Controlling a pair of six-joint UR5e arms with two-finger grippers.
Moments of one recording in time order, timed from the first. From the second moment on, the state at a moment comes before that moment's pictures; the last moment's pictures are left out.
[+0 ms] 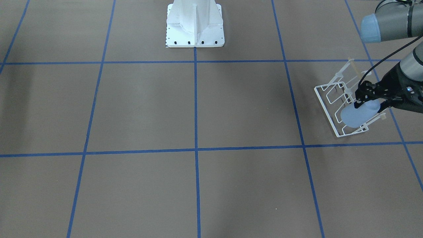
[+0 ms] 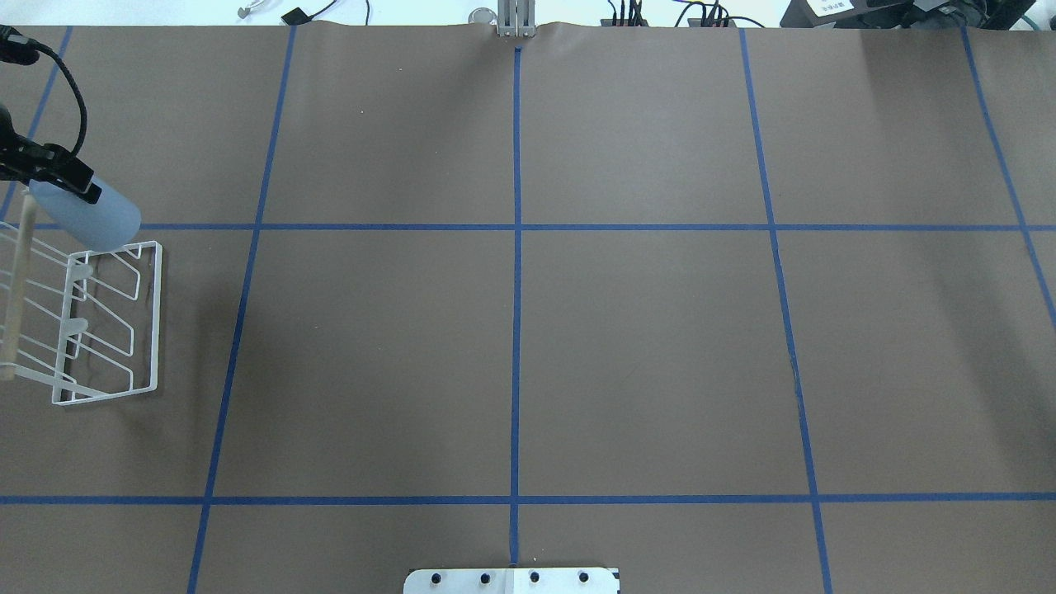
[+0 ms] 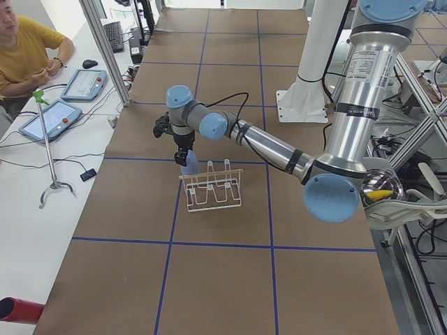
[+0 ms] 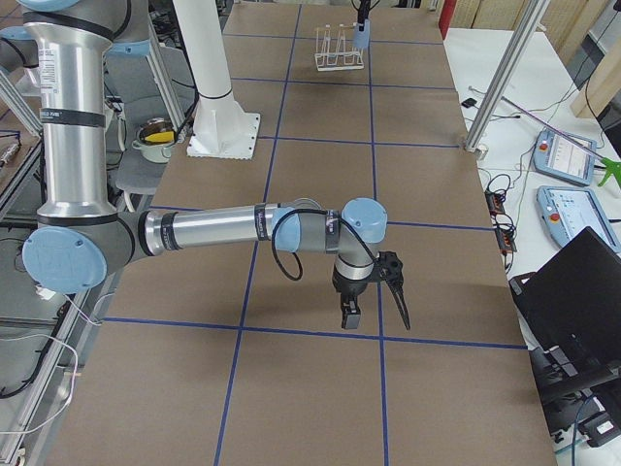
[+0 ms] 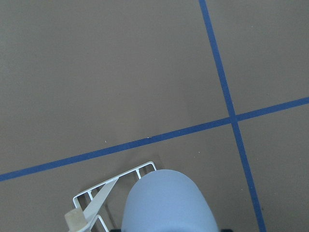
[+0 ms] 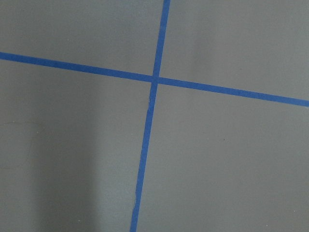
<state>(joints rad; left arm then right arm) -1.16 -1.77 -1.80 -1.64 -2.27 -0.39 1.52 -1.60 1.74 -1.72 2.22 -0.11</state>
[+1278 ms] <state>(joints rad) -1.12 -1.76 -1.74 -1.83 -2.23 -0.46 1.52 -1.60 1.74 -1.72 2.22 -0.10</state>
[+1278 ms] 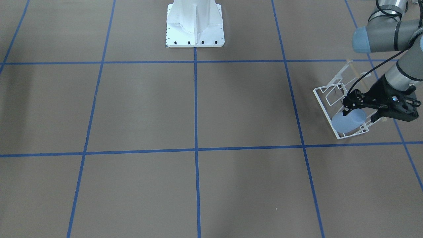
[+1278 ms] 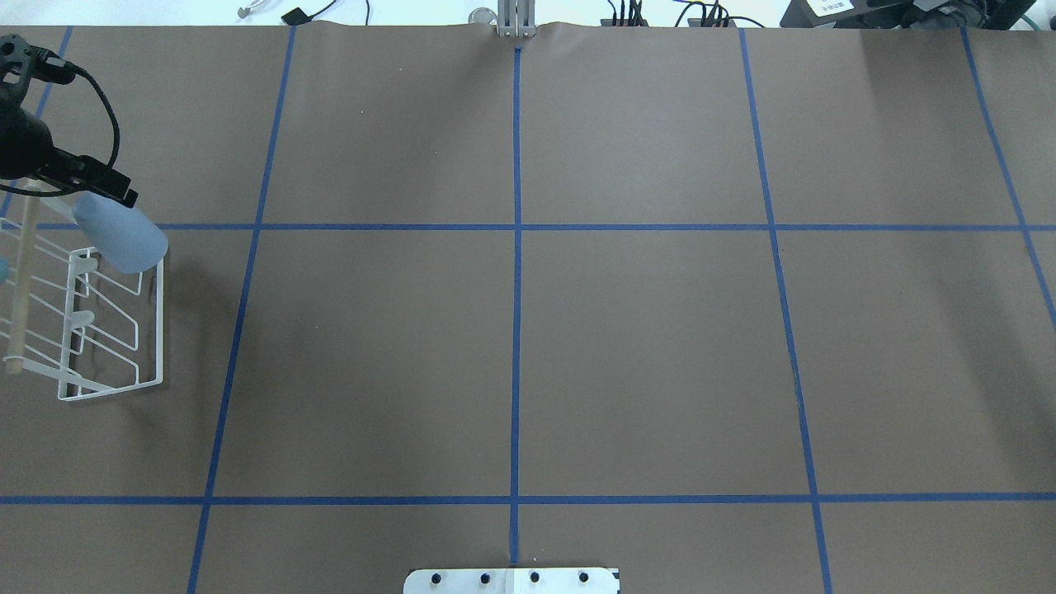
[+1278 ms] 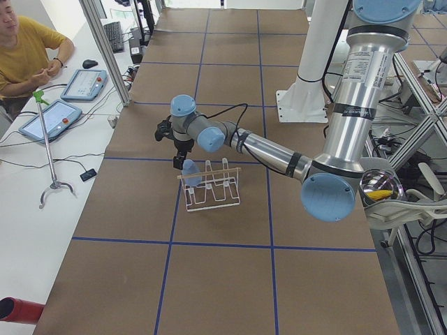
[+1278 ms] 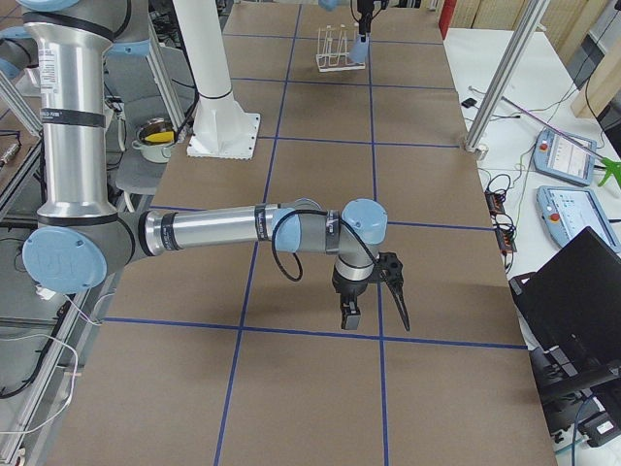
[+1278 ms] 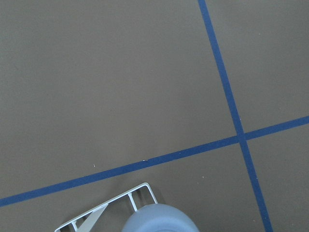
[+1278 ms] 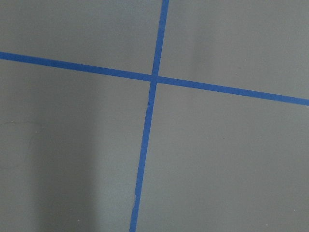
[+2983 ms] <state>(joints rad) -1.54 -1.51 -1.74 -1.56 -2.34 0.18 1.53 -1.62 1.74 -1.72 2.22 -0.12</state>
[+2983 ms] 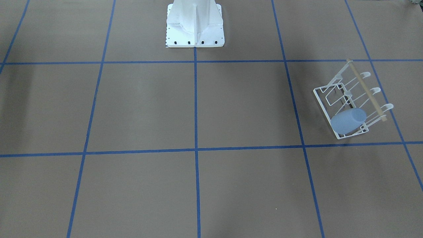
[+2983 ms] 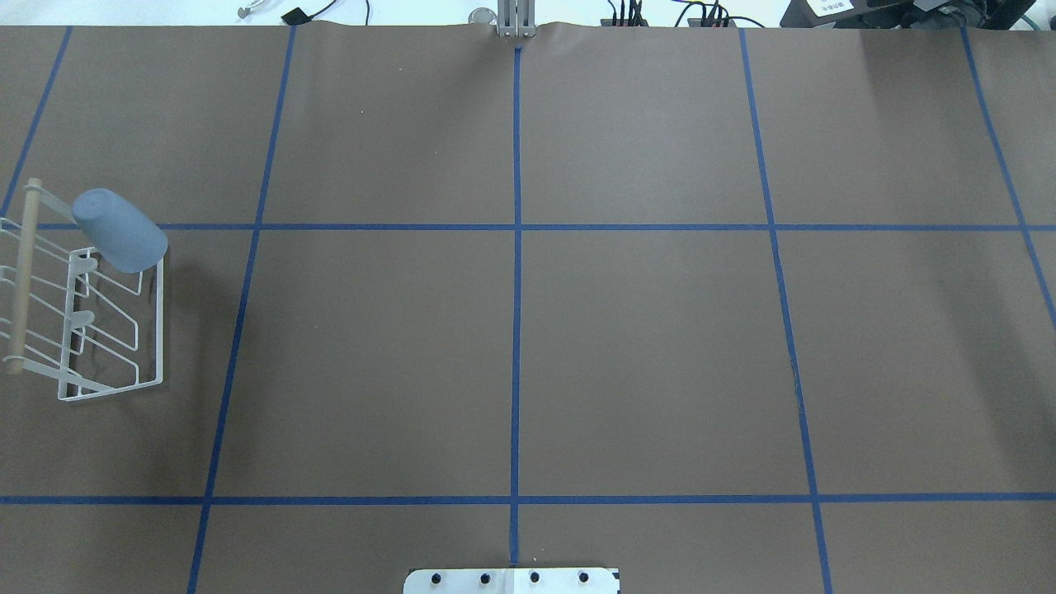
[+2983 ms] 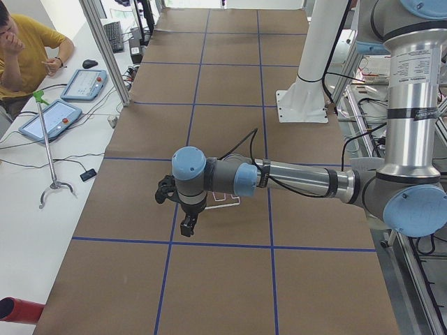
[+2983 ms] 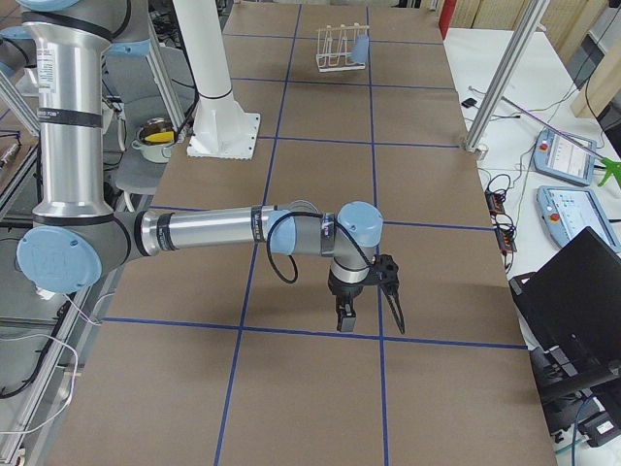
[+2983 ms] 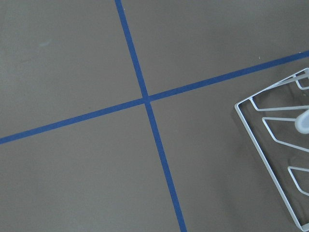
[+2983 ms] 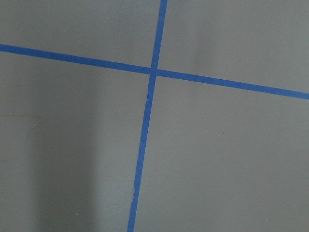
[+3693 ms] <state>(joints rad) -1.54 -1.48 -1.74 -1.56 -2.33 0.18 1.53 -1.64 1.74 -1.72 2.22 -0.11</state>
